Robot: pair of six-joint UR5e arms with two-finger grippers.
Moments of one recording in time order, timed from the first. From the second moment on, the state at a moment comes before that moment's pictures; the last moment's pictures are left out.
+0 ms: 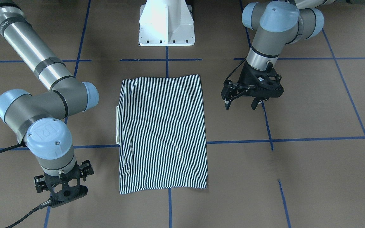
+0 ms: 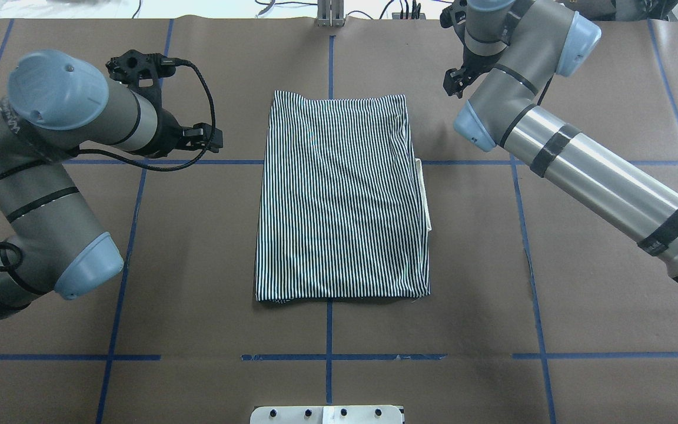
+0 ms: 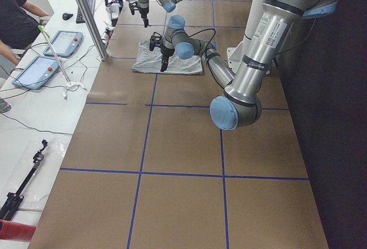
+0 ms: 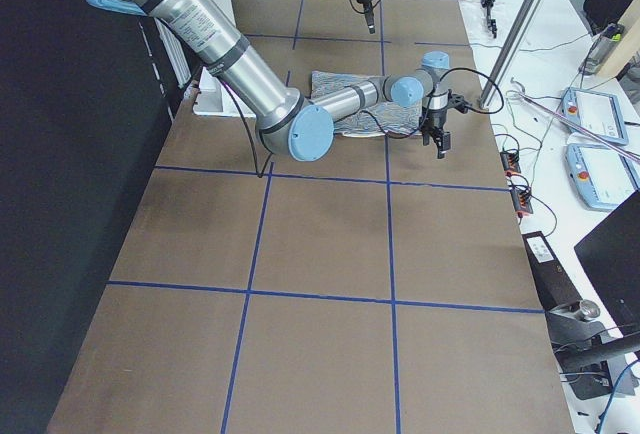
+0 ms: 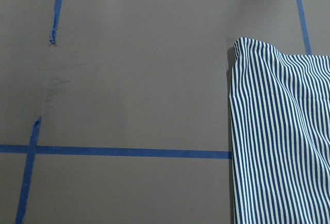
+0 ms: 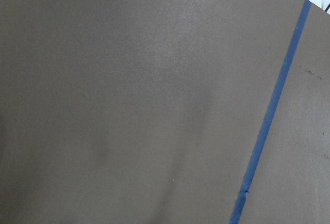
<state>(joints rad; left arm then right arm) -0.75 -2.03 -1.85 -1.76 -1.84 -1.14 0.93 -0.73 1.08 -1.43 1.91 0.40</state>
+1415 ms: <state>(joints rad) -0.36 -2.13 -1.78 -1.56 -1.72 -1.96 0.74 -1.06 1.74 -1.55 2.09 1.11</state>
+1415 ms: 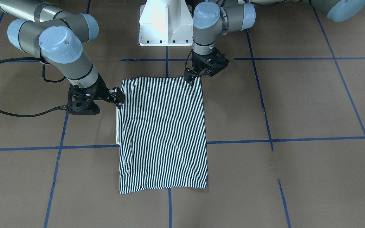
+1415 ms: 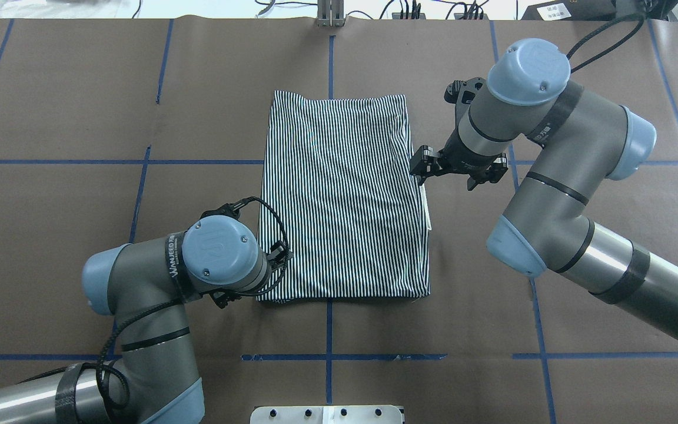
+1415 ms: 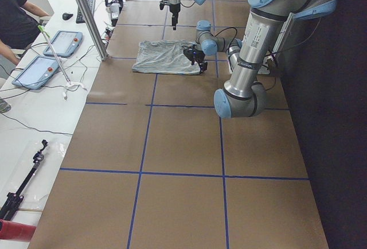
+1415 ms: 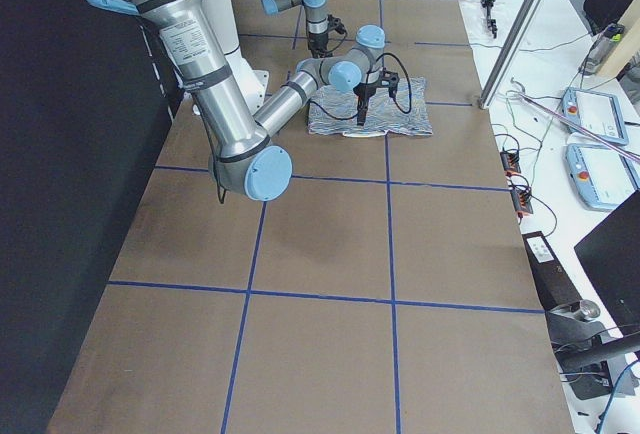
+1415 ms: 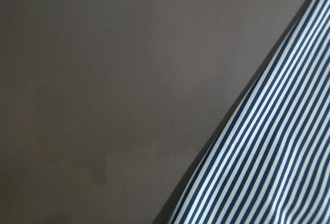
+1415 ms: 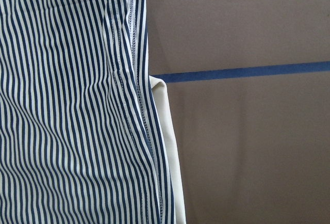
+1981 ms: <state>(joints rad) -0.33 -2.14 -1.74 -1.56 -1.69 -1.98 0.74 -1.06 1.75 -1.55 2.08 1.11</state>
